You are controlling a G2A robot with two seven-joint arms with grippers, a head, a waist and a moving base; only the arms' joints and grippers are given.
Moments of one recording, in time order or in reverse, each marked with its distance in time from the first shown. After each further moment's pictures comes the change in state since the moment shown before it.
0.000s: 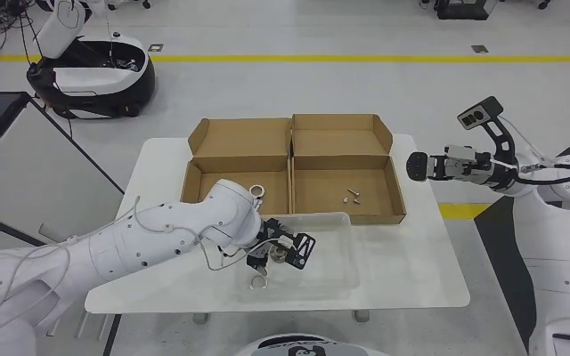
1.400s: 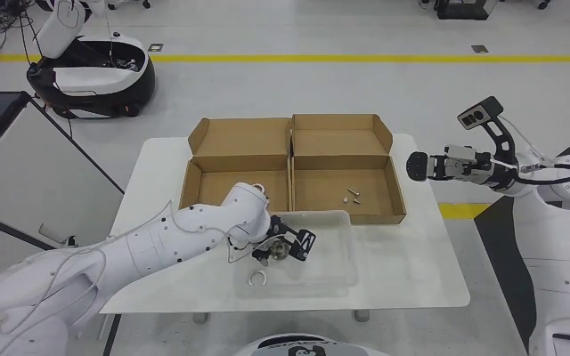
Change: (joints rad) left arm 0.088 -0.151 0.000 0.251 0.223 -0.039 0.039; right arm 0.000 0.000 0.000 0.000 0.000 0.000 0.000
